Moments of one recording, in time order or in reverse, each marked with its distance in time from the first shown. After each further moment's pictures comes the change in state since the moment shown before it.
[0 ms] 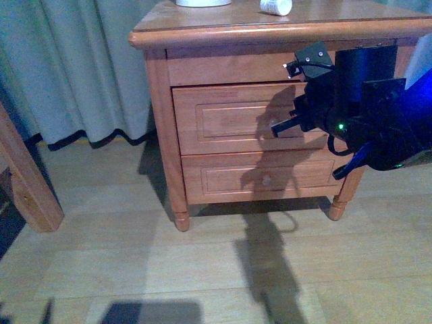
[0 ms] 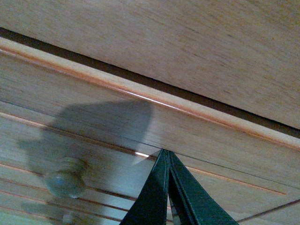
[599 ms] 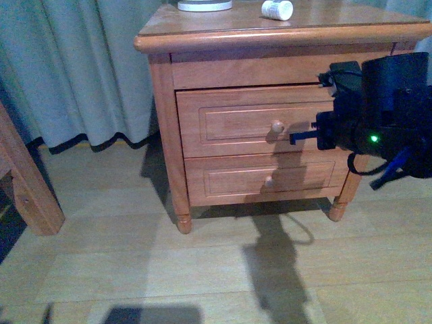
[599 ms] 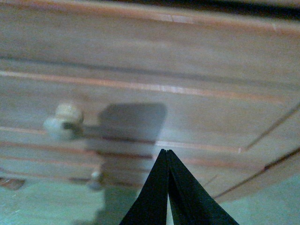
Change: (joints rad) left arm 0.000 0.000 0.000 0.000 0.000 0.000; right arm -0.040 -0.133 -0.196 -0.094 -0.107 0.304
